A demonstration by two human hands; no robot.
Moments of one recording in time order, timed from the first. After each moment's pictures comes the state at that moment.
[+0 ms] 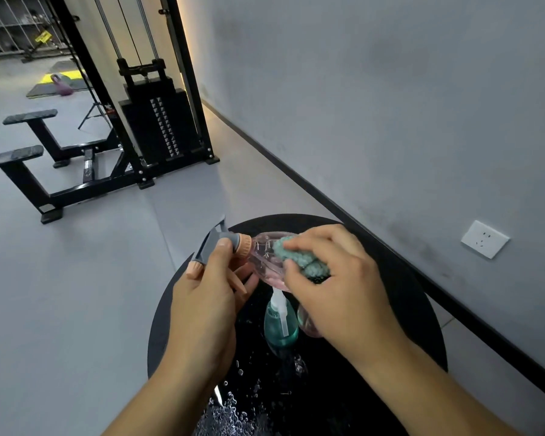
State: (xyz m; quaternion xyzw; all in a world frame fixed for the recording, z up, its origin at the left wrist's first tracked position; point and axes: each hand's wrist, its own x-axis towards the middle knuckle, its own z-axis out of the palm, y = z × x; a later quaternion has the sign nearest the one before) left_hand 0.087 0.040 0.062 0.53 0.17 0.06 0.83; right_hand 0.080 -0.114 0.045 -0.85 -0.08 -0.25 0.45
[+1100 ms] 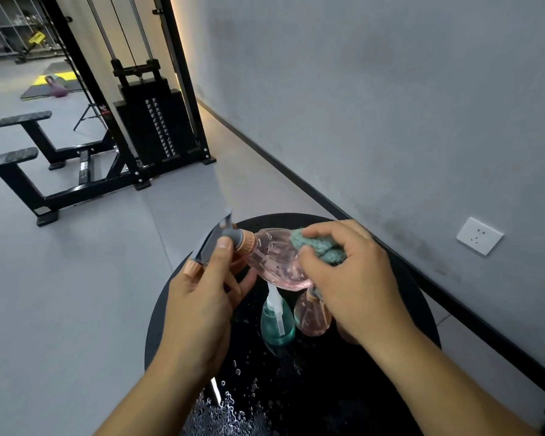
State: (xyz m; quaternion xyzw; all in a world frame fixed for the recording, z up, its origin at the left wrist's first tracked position) left_hand 0.087 0.045 0.053 0.55 0.10 0.06 0.83; right_hand 0.084 -0.131 0.054 -0.81 0.00 -0.20 0.55
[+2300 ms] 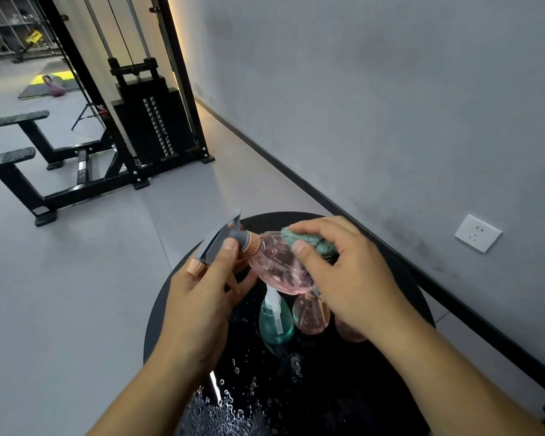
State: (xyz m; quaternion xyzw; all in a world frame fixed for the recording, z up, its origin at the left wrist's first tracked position) left_hand 0.091 0.049 0.047 0.57 0.06 0.04 0.82; right_hand 0.089 -0.139 0.059 -0.84 -0.06 -0.13 0.52
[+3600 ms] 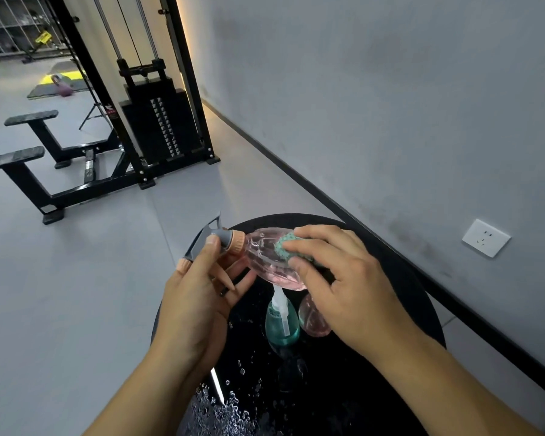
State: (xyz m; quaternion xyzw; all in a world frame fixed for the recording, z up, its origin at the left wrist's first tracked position) left_hand 0.100 0.064 0.051 0.50 0.13 0.01 0.85; right_hand 0.083 -0.128 0.046 -0.87 -0.15 -0.25 0.39
